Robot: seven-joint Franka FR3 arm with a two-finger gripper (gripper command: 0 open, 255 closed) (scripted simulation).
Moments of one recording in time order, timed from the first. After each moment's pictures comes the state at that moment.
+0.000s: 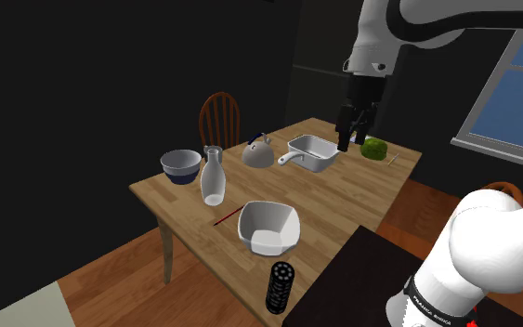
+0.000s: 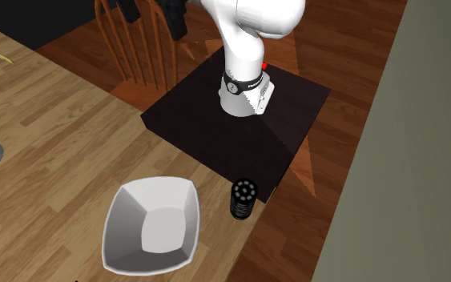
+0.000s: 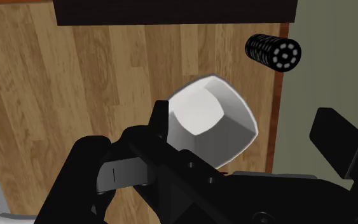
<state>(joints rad) 0.01 -0.76 -0.01 -2.39 0.08 1.54 0.04</state>
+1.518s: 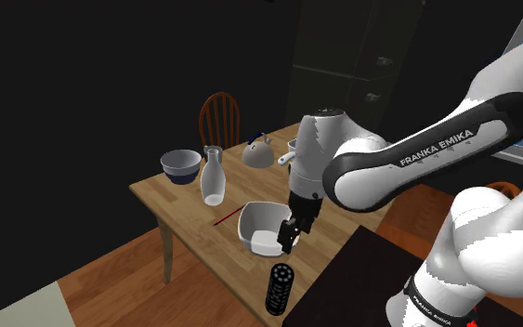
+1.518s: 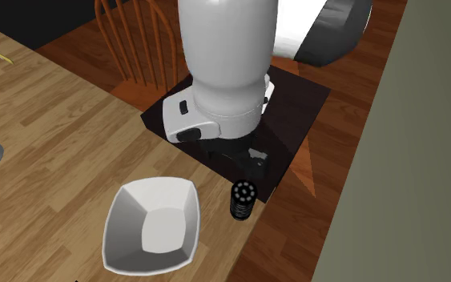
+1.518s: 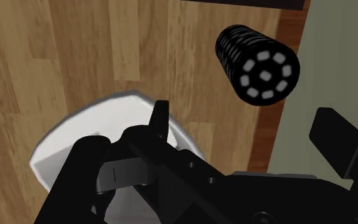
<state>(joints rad) 0.16 -0.47 0.33 -2.81 0.23 2.34 0.24</state>
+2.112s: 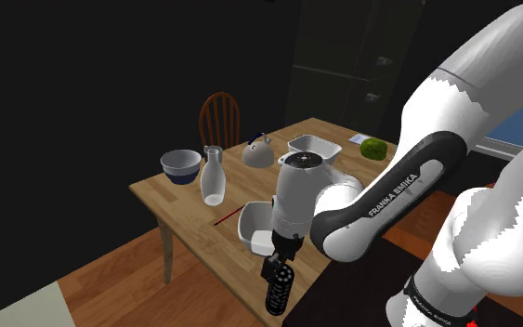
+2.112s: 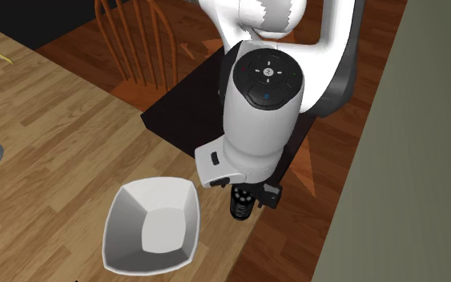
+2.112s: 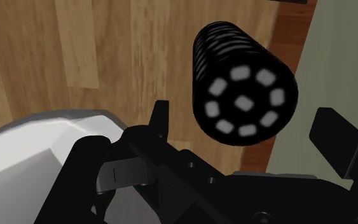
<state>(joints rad) 0.12 -0.14 0.47 -2.81 0.13 2.67 0.40</state>
